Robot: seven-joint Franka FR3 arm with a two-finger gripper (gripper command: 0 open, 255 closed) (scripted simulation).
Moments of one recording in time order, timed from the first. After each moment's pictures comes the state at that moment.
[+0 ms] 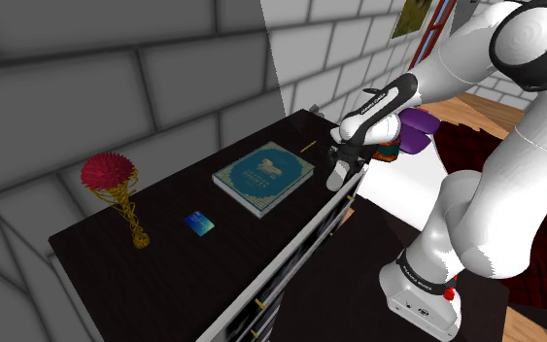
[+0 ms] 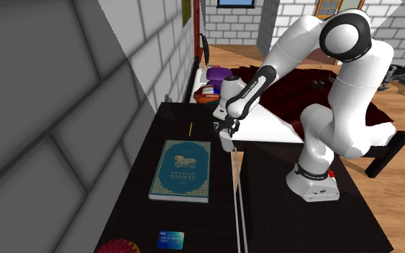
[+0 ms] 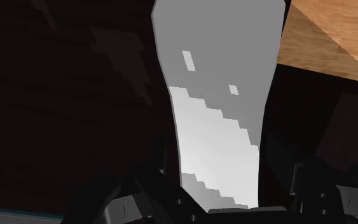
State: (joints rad) arm 0.42 0.00 -0.91 -2.65 0.02 2.68 -2.32
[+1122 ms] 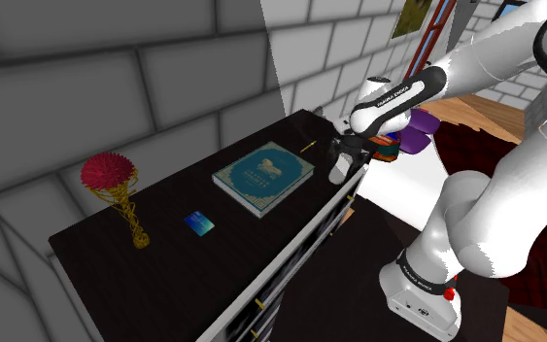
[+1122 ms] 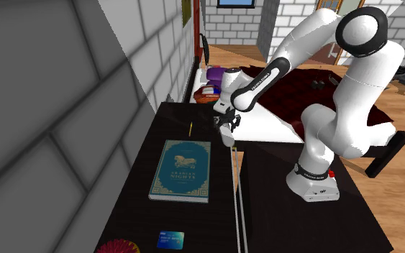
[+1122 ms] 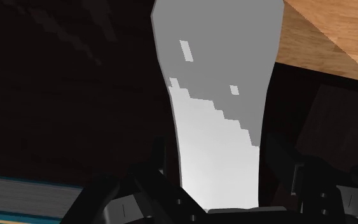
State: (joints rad) arm 0.37 -0.15 -0.89 -2.64 -0.20 2.55 -2.16
